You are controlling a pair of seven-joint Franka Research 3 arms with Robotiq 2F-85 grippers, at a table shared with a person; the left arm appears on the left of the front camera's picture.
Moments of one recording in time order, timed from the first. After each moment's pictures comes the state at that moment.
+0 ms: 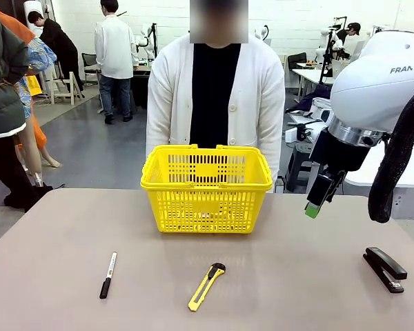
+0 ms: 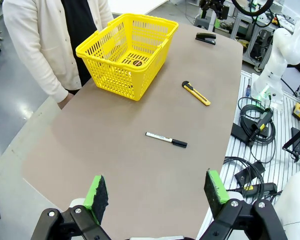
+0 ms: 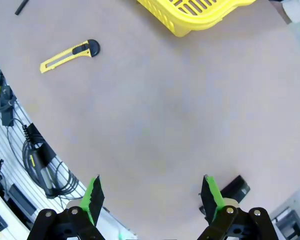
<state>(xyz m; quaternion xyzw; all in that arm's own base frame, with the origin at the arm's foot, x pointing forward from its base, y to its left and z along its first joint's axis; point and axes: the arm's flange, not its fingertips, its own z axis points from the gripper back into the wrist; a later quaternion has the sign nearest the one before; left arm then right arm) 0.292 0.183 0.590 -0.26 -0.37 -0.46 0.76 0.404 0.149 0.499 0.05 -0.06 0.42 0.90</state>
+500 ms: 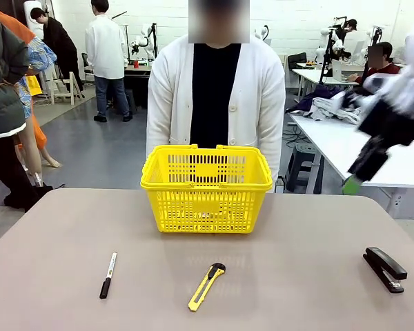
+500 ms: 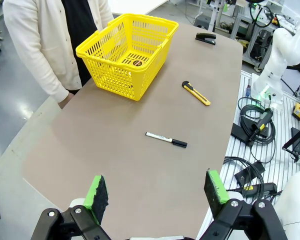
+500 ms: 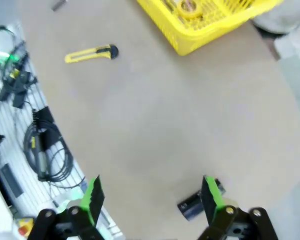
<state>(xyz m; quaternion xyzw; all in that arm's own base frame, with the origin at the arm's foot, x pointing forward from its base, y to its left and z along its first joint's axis) 0.292 0.184 0.590 -0.26 -0.37 -0.46 0.76 0.380 0.067 0.569 0.11 -0.14 0.49 0.85</state>
